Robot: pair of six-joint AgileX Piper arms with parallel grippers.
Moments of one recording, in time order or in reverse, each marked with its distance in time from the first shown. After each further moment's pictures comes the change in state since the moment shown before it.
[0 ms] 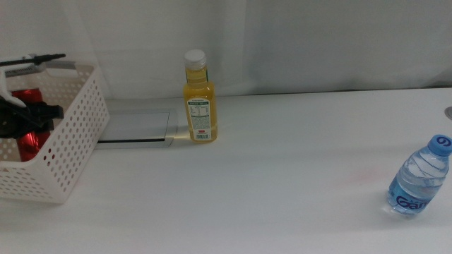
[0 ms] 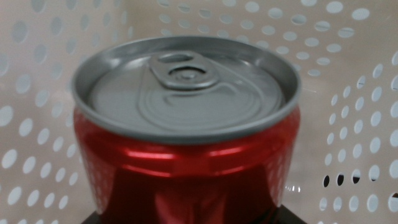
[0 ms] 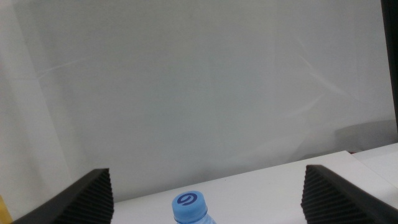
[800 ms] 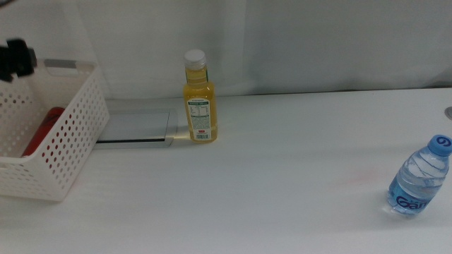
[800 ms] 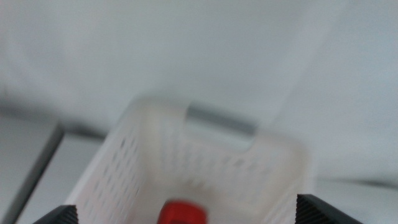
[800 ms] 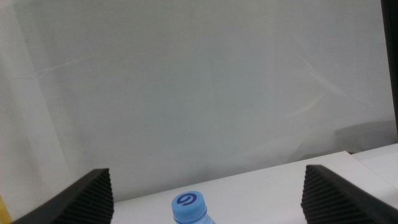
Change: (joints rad) left arm -0.011 -0.236 -0.007 -0.063 -0.087 -0.007; right arm 0.000 0.000 0.000 0.000 -0.002 -0.003
